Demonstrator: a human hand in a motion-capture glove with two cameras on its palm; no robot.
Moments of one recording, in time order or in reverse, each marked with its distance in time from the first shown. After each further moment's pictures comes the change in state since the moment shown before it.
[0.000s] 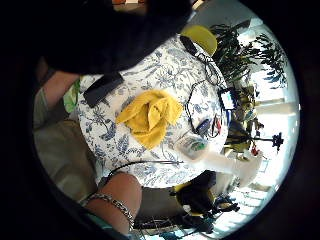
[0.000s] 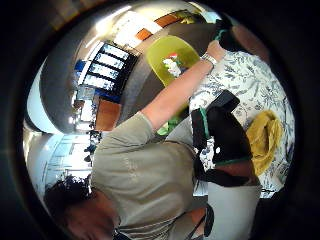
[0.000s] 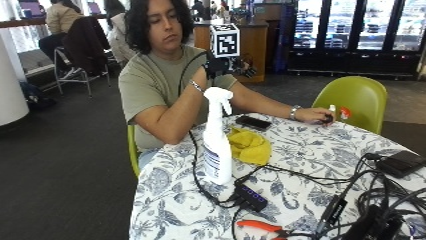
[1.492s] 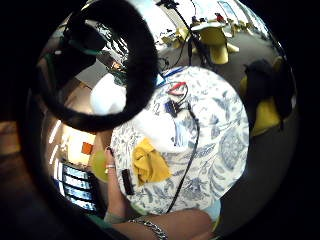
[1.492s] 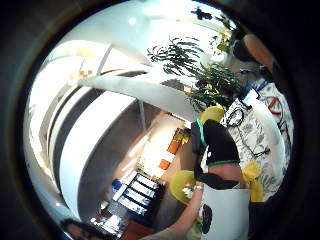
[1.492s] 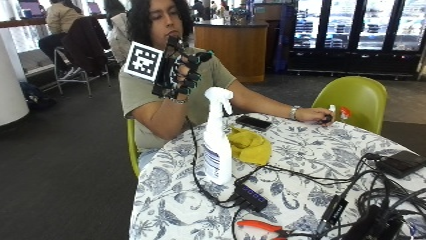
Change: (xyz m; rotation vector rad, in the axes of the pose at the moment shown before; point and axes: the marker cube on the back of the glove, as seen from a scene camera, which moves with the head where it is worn) arm 0.151 0.160 -0.072 1.173 -0.439 1.059
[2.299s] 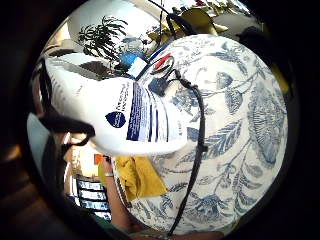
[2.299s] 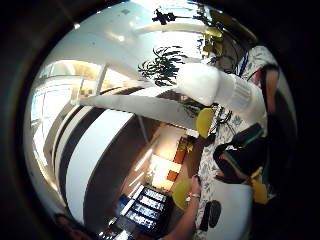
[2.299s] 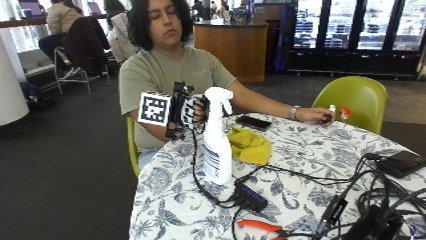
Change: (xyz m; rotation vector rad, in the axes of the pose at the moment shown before) arm 0.103 0.038 0.057 0.036 -0.103 0.086
